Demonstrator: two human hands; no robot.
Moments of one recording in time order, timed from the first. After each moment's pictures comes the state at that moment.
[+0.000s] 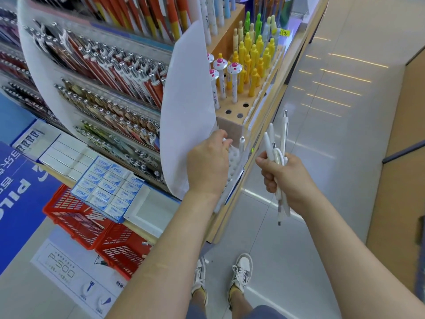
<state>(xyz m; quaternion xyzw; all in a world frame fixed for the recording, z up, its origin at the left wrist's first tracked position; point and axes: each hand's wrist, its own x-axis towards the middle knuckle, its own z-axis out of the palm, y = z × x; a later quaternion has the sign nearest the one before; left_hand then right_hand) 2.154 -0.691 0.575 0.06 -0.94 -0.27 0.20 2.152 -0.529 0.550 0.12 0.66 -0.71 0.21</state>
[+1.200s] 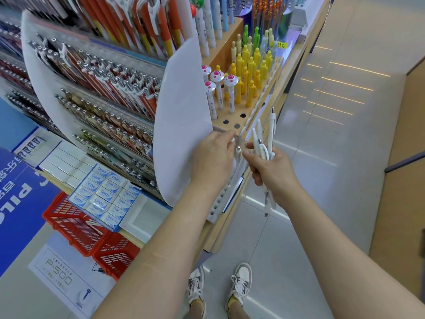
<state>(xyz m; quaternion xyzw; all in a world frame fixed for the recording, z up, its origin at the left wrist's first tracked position) 2.125 -0.686 0.575 0.02 -0.95 -0.29 0.09 2.120 -0.549 0.545 0.11 0.66 -0.73 0.16</state>
